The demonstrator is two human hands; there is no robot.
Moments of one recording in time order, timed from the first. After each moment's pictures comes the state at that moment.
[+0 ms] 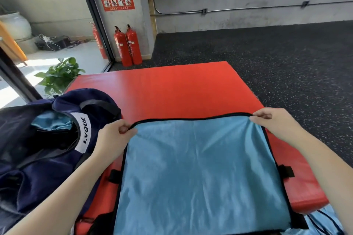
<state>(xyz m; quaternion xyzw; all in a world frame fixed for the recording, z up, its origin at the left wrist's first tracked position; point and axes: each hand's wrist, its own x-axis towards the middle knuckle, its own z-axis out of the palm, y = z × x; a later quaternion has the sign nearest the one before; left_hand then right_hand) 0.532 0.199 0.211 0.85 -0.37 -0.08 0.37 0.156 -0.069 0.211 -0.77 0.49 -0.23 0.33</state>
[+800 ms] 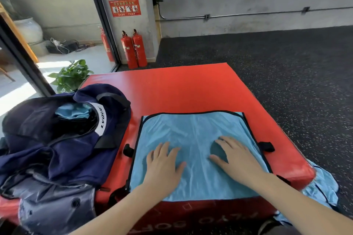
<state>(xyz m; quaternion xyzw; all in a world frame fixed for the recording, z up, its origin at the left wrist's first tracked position) 0.386 0.240 0.159 0.84 -0.54 -0.07 0.09 0.184 0.086 0.156 -0.91 0.39 -0.05 0.15</state>
